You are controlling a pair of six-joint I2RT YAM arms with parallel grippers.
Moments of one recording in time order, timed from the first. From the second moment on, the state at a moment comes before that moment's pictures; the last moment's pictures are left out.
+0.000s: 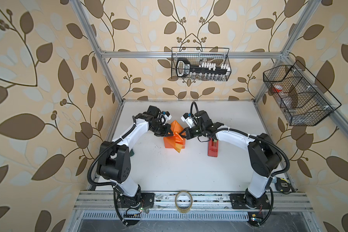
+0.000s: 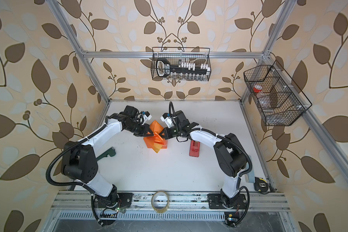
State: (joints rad) left arm -0.22 1.62 1.27 -0.81 0.65 -0.11; right arm 0.61 1.84 1.28 -0.18 -0.61 0.35
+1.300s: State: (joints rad) left arm -0.29 1.71 1.43 -0.96 0.64 -0.03; right arm 0.61 1.84 1.28 -0.17 -0.59 0.28
